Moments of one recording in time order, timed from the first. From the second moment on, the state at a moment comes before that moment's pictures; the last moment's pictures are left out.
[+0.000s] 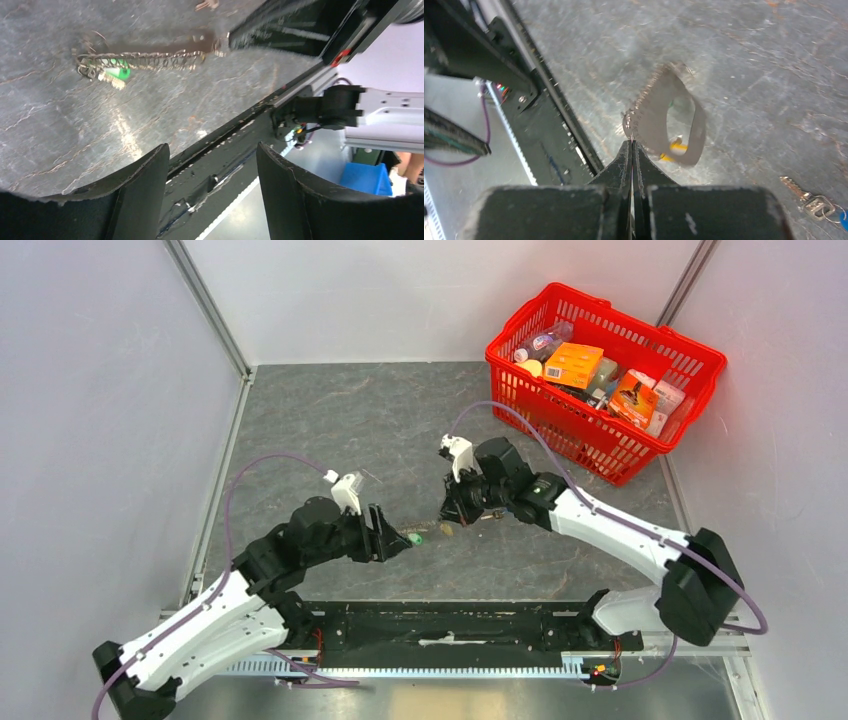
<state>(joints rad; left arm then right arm) -0.81 0.66 0.61 -0.49 0.11 -0.79 0.75 1.37 0.96 -0.26 -0.39 0.23</state>
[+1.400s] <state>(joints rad) -0.81 0.71 0.66 0.14 0.56 -0.82 0.81 1.00 1.18 -0.50 -0.69 0.37</state>
